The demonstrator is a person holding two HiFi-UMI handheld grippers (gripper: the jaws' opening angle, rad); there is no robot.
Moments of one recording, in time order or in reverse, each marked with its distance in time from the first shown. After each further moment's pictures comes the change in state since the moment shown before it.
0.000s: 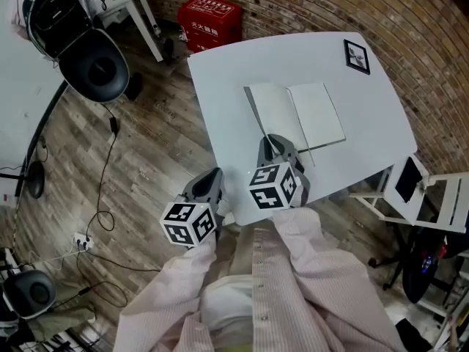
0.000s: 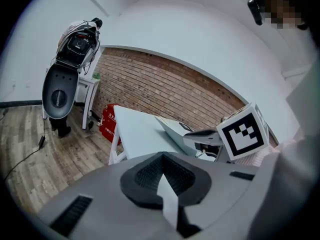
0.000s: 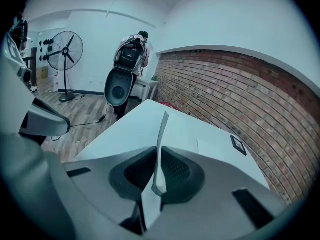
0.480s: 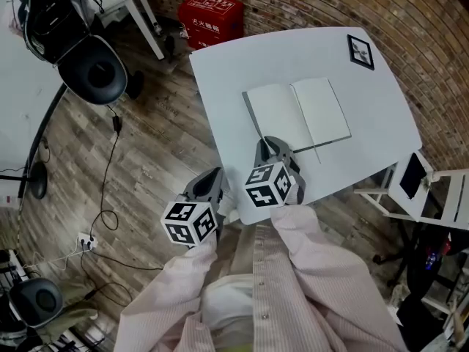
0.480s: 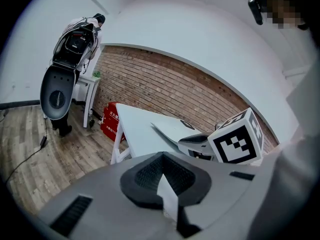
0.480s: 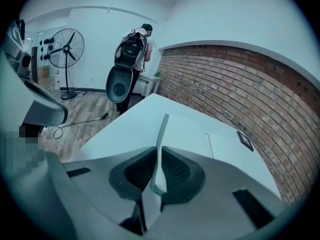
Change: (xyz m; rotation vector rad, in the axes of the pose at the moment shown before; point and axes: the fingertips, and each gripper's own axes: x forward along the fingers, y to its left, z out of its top) left arm -0.002 0.013 -0.007 0.004 0.028 0.004; right arm 0.024 0.029 -0.018 -0.003 0.033 0.026
